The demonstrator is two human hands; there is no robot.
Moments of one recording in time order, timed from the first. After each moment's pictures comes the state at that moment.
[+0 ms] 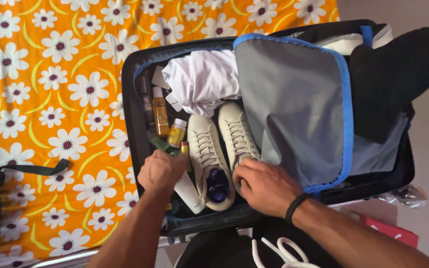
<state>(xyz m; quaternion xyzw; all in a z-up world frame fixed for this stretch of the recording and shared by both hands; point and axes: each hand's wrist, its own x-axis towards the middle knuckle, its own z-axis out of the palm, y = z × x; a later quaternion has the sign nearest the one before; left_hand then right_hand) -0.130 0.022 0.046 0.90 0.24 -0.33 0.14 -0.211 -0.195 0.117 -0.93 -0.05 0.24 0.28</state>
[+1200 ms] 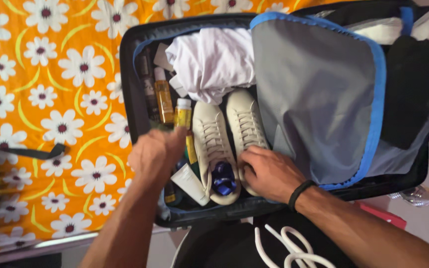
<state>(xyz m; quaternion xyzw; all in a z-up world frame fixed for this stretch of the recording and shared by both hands) -0.094 0.034 0.054 0.88 0.26 -0.38 0.15 -0.183 -0.194 0.090 -0.92 -0.03 0.31 0.25</state>
